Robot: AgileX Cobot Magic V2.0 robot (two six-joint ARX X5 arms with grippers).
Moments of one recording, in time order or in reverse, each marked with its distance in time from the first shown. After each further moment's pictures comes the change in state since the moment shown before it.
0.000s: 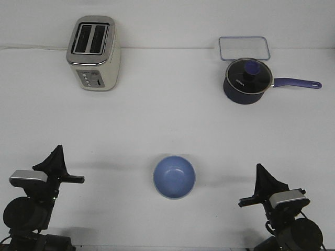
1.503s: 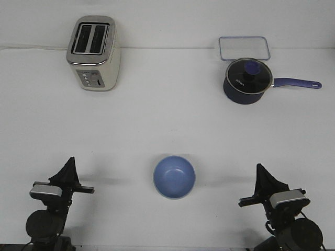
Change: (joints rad) left arm 0.008 -0.286 -0.443 0.251 0.048 0.003; right arm 0.000 0.000 0.000 0.000 0.003 0.003
